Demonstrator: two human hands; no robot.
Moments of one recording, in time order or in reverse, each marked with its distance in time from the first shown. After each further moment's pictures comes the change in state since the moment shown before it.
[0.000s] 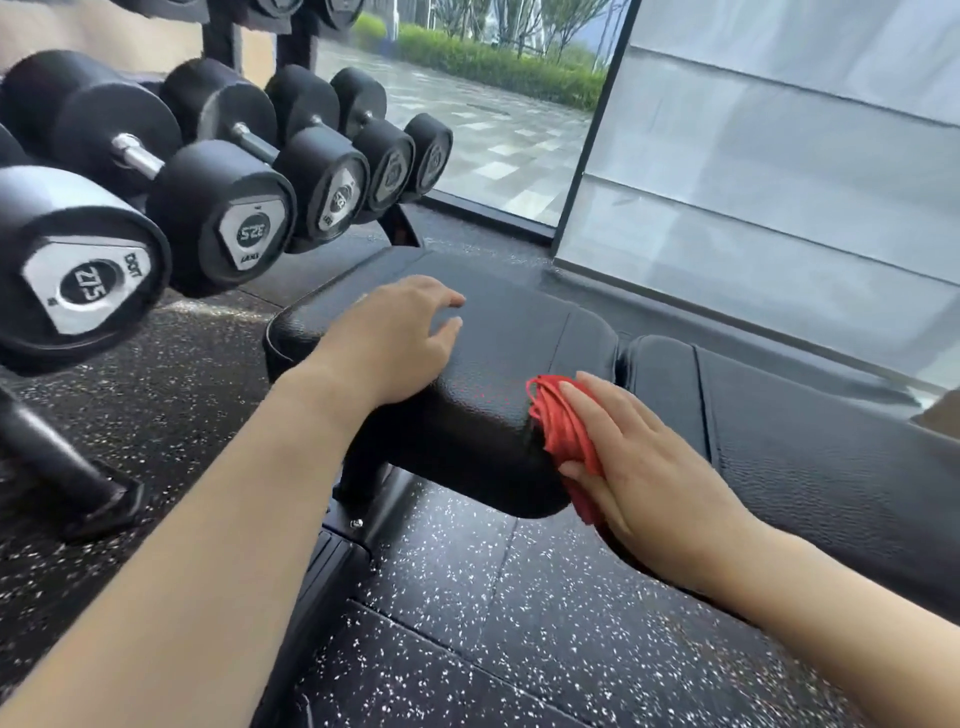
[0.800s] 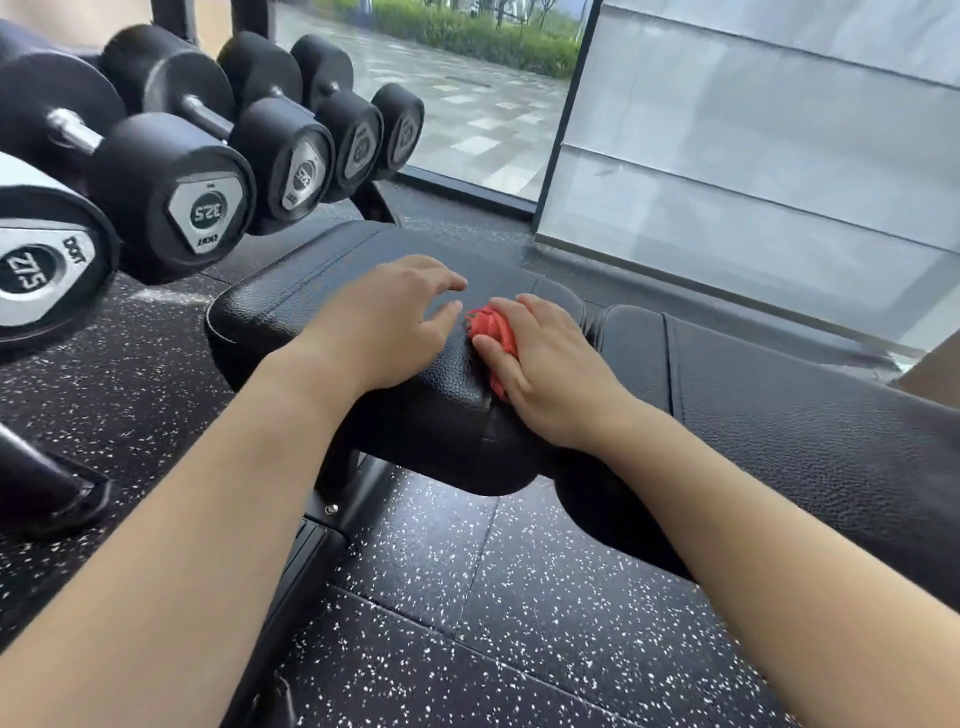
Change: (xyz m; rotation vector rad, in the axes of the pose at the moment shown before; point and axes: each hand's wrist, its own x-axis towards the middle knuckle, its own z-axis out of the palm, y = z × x) left_hand 0.006 0.028 0.014 0.004 -0.011 0.096; right_hand 0.072 0.010 0.018 0.166 0.086 0.168
